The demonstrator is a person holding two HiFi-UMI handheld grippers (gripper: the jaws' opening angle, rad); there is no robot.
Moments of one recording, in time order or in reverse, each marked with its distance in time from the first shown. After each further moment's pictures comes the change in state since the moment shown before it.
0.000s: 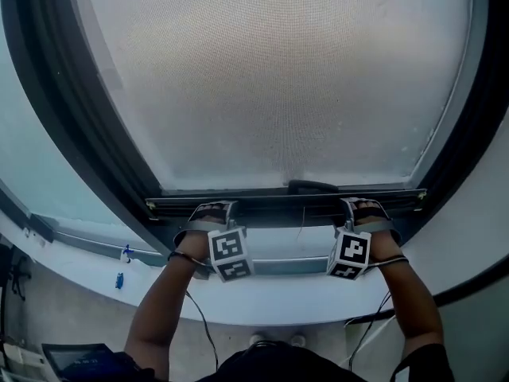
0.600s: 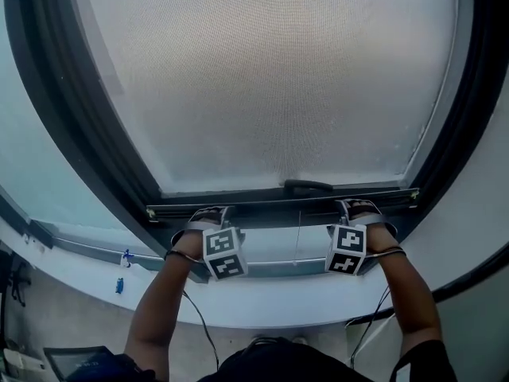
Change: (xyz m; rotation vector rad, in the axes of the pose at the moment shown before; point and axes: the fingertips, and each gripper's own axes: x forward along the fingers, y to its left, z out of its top) left arm -0.003 -0.019 -0.002 -0.036 -0.060 -0.132; right arm -0.003 0.022 0.008 0.044 -0.038 0.184
